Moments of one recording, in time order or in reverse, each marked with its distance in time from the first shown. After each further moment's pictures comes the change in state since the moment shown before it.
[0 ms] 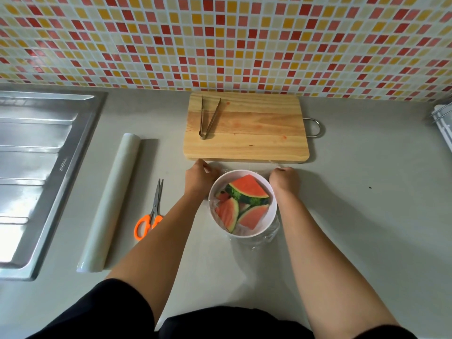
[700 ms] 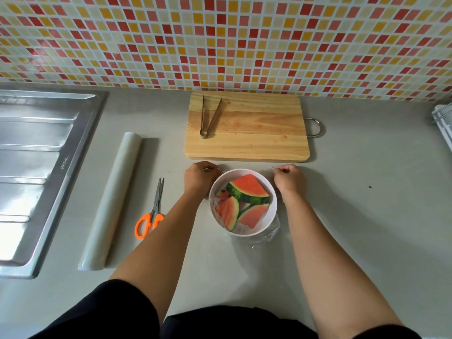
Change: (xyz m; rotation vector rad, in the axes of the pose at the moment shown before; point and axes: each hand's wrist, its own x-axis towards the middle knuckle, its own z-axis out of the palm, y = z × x) left_hand -0.006 0.001 -0.005 -0.106 -0.013 0.008; right_hand 0.005 0.009 -0.008 0.034 -0.004 -0.047
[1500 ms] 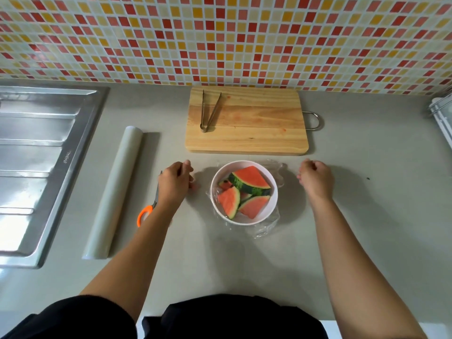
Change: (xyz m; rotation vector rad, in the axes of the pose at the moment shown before) left_hand -0.023 -0.044 -0.040 -0.061 0.189 0.097; right_hand -0.008 0.019 -0.052 0.030 0.066 -0.079
